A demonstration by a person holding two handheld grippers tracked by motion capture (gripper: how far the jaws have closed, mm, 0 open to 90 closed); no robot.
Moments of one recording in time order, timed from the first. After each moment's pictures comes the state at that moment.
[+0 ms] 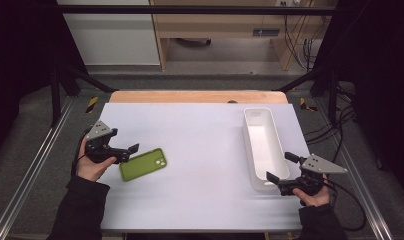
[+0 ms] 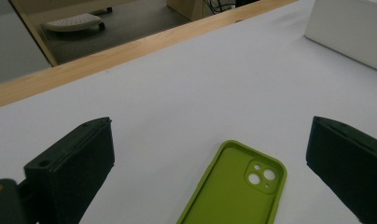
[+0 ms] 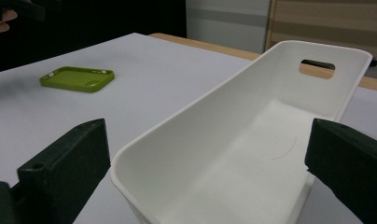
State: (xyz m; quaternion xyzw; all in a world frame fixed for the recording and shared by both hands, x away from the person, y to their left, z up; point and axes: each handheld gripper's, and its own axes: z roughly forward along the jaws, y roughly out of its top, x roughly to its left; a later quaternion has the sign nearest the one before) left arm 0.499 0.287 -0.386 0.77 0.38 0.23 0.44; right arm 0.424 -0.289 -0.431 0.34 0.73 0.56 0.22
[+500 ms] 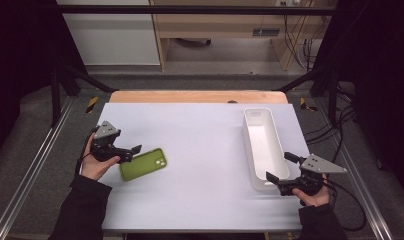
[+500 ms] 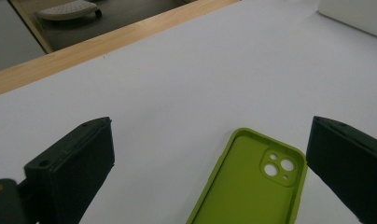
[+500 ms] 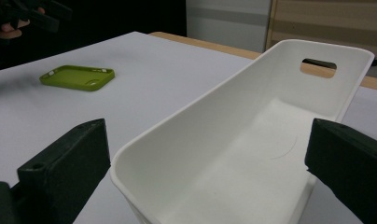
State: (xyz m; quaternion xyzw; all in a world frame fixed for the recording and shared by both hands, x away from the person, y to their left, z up) left arm 0.514 0.284 -0.403 0.79 0.38 0.23 0.42; right arm 0.425 -0.289 -0.431 0.34 0.73 0.55 0.22
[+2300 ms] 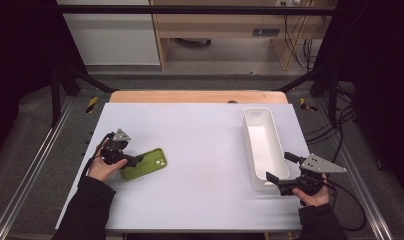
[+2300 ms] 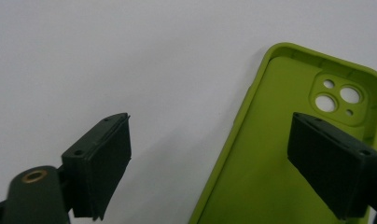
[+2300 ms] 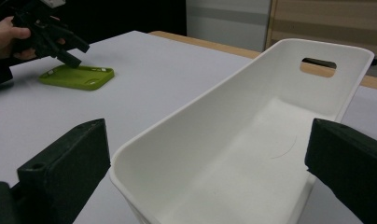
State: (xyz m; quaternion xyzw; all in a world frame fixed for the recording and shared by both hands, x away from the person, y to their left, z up) left arm 0.539 0.281 -0.455 0.85 0.38 0.18 0.31; right arm 0.425 -0.289 -0.431 0.34 0.73 0.55 0.22
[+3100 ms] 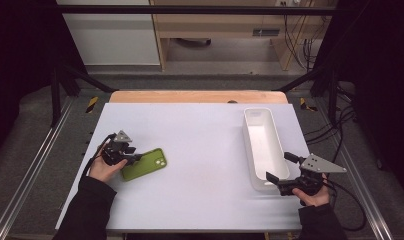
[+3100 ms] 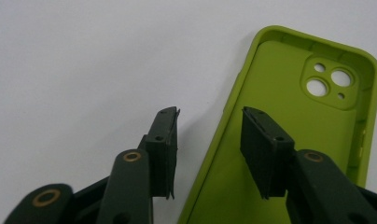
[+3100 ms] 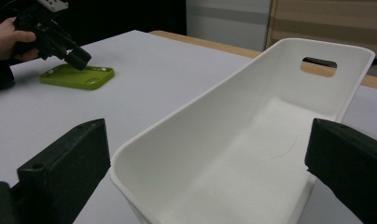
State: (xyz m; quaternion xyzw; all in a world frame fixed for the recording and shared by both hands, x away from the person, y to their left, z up) left arm 0.540 0.281 -0.460 0.87 0.37 0.16 0.30; right arm 0.425 -0.289 -0.431 0.34 0.73 0.55 0.22
